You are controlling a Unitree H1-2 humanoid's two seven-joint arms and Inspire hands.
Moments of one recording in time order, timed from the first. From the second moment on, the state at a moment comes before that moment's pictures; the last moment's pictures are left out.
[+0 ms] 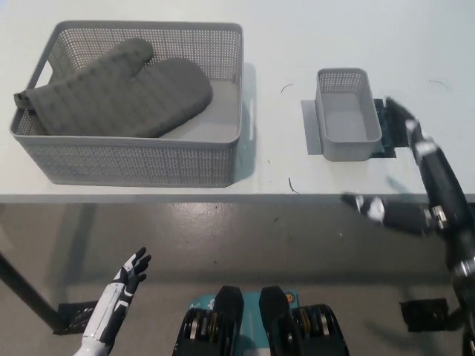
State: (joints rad) left_arm -0.05 0.17 -0.01 0.38 0.07 -0.43 -0.10; right_arm -0.19 -0.17 0.01 -0.40 -0.18 0.18 0.18
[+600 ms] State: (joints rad) left_arm -0.06 0.17 -0.02 0.38 0.08 -0.43 -0.10; right_arm 0.06 -0.13 -0.03 -0.06 -0.06 -0.09 0.18
